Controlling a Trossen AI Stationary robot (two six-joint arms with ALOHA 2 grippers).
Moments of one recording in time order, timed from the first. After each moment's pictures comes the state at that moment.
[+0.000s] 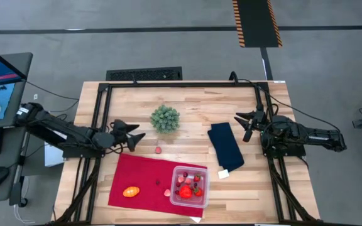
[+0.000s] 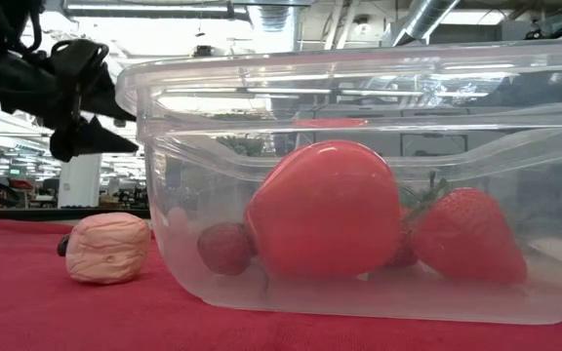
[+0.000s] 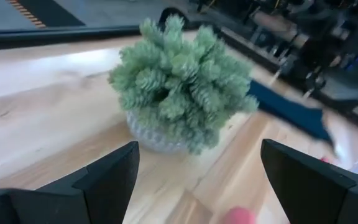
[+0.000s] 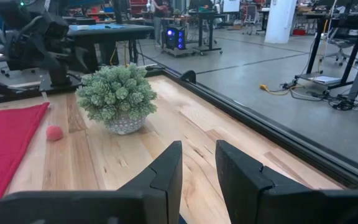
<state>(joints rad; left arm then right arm) -0.31 0.65 0.11 0.16 -0.75 -0.71 -0.09 0.00 0.09 -0.23 0.37 0.03</state>
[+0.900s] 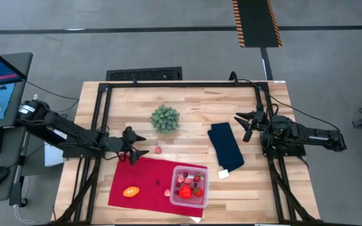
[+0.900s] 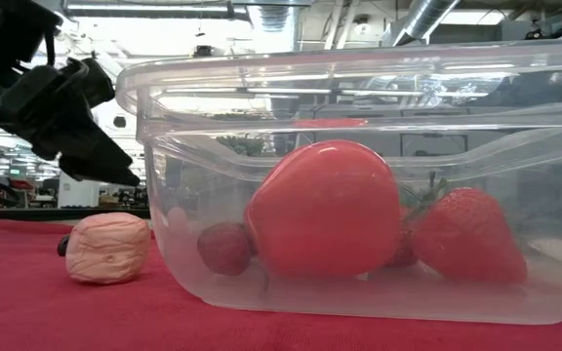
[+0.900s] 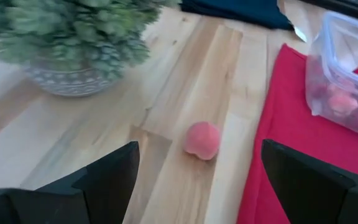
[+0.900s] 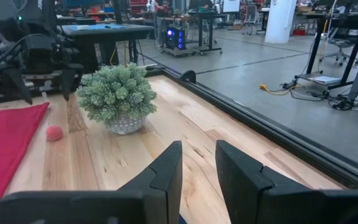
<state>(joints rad) -0.31 0.98 0.11 0.36 -0.41 -0.49 -0.09 0.00 0.09 -0.23 0.37 0.03</state>
